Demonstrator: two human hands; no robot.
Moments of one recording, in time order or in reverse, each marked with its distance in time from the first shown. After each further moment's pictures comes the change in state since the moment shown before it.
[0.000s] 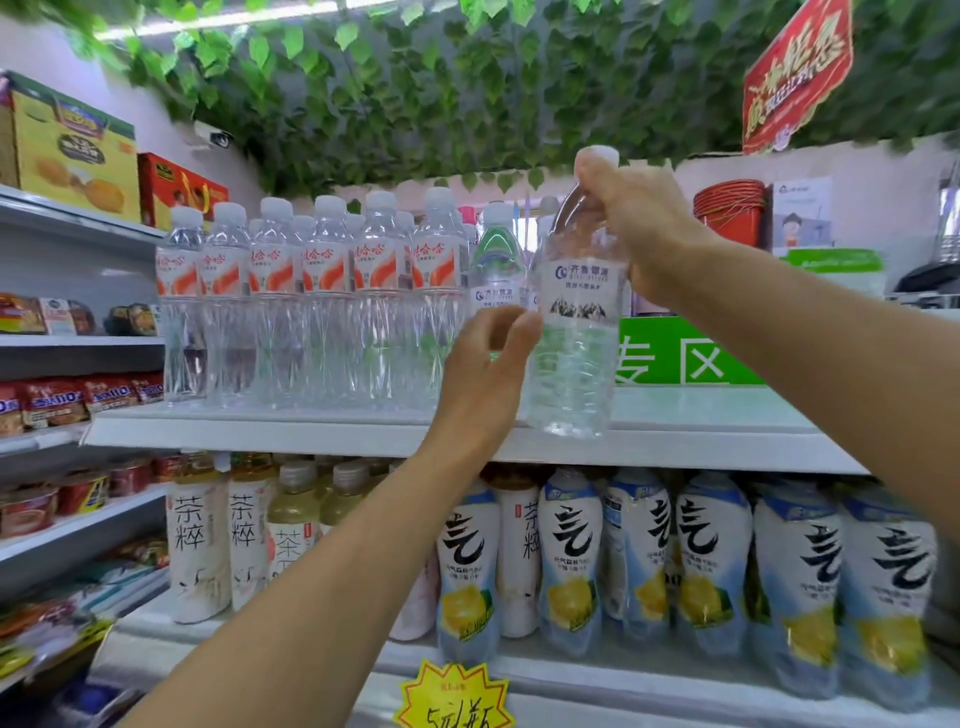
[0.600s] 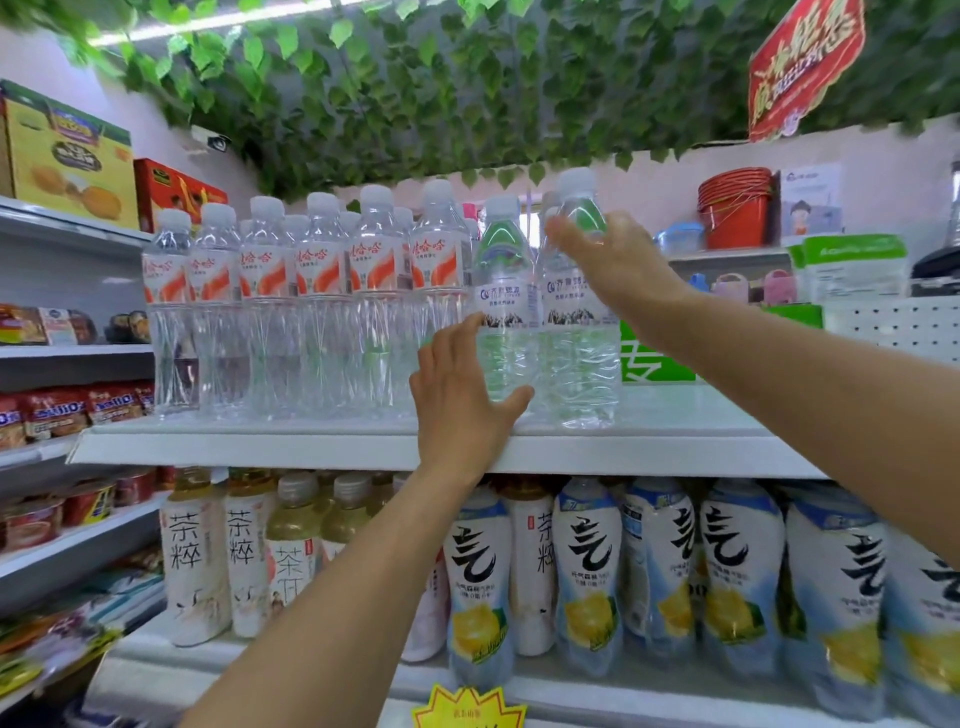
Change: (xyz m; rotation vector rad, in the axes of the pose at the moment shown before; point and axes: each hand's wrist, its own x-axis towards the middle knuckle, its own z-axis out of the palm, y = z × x) left_hand 0.023 -0.069 -0.003 0.640 0.159 0.157; right_hand 0.008 0.052 0.011 -0.300 -0.027 -0.007
